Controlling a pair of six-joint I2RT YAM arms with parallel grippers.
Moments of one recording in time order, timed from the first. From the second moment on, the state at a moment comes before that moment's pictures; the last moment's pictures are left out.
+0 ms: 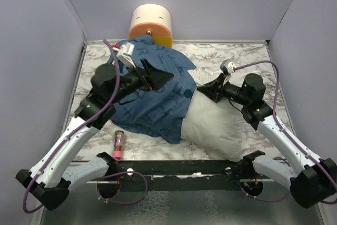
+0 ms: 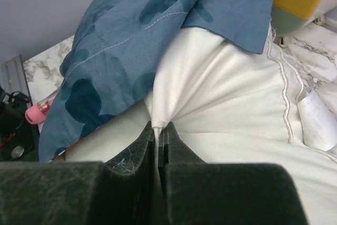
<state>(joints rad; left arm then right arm) -0.63 0.99 1.07 -0.13 0.32 -0.82 0.38 1.05 0.76 0.17 -0.63 0.12</state>
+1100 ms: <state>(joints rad) -0.77 1.98 2.24 -1.00 -0.25 -0.29 0.38 0.97 0.71 0.19 -0.71 0.12</state>
